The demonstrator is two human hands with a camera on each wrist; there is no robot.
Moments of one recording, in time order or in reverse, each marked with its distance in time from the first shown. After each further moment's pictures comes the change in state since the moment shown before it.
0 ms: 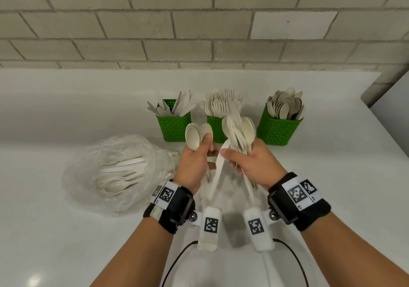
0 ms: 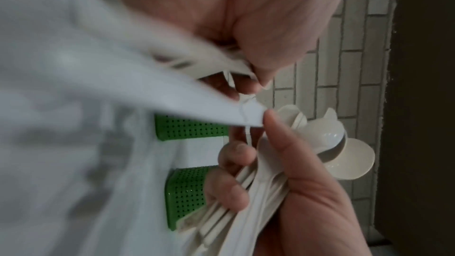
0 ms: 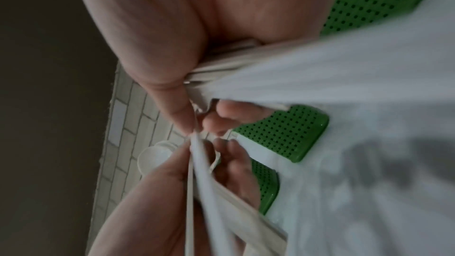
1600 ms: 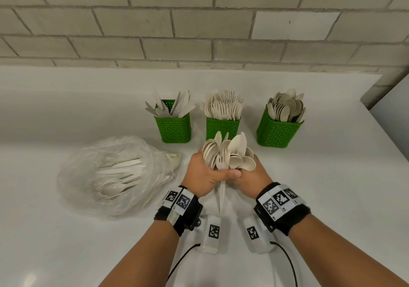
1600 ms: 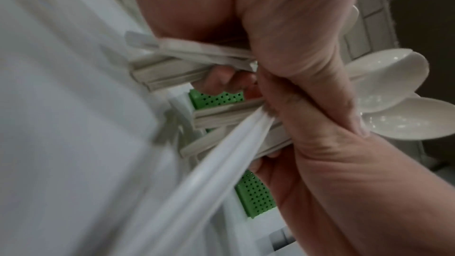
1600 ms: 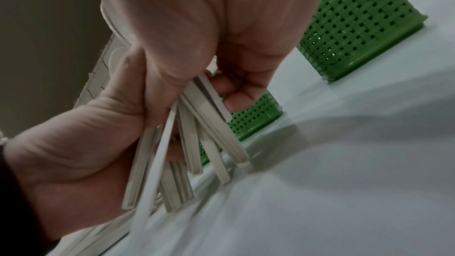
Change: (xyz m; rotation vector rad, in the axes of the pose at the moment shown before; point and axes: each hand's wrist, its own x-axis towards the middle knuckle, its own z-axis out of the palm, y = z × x) left_hand -0.026 0.005 0.032 0.055 -0.205 0.117; right_hand 0.065 0.161 0.021 -0.058 -0.001 -0.009
